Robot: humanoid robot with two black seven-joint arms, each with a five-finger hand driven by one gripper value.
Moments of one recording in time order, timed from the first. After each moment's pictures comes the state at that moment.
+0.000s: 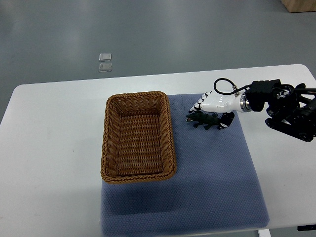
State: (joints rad) left arm 0.00 0.00 -0.04 -0.16 0.06 0.11 0.00; right arm 1.12 -0.40 -0.13 0.84 -1.71 -0.02 0.36
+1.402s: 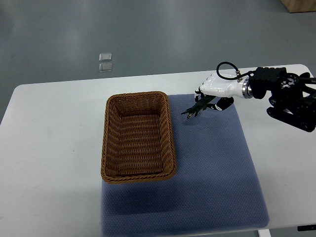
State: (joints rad) left arm 0.00 0.00 -0.04 -0.16 0.06 0.11 0.00; right arm 1.17 -0.42 -0.12 0.83 -1.69 -0.09 0.34
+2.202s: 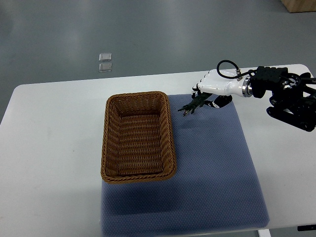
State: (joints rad) left arm 0.00 0.00 -0.04 -0.16 0.06 0.11 0.00; right arm 1.17 -0.43 -0.12 0.83 -1.67 -0.18 0.38
